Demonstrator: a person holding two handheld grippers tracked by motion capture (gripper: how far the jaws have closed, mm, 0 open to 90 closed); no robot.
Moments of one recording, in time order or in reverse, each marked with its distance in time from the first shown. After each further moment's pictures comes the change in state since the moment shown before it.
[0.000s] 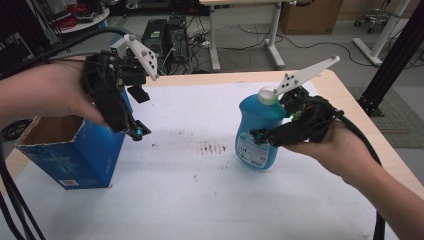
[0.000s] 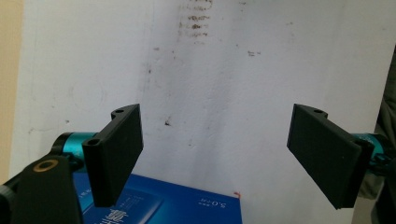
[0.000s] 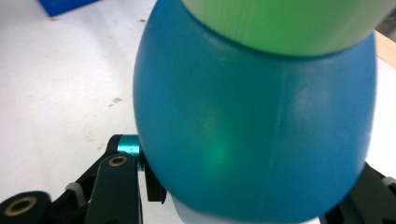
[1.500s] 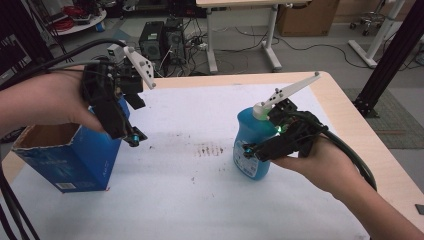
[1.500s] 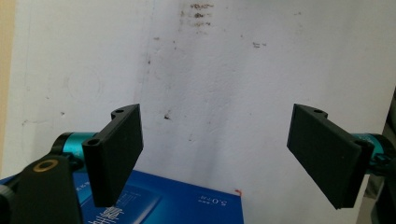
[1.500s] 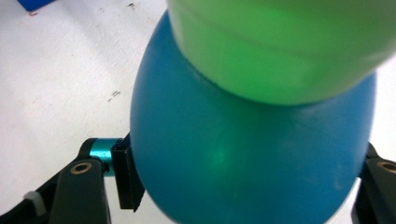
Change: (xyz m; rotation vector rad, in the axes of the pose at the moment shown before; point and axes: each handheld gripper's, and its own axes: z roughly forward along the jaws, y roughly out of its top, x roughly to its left) left arm 0.001 -0.008 0.012 0.020 0.002 -0.026; right arm 0.018 -0.008 0.015 0.059 -0.067 0.117
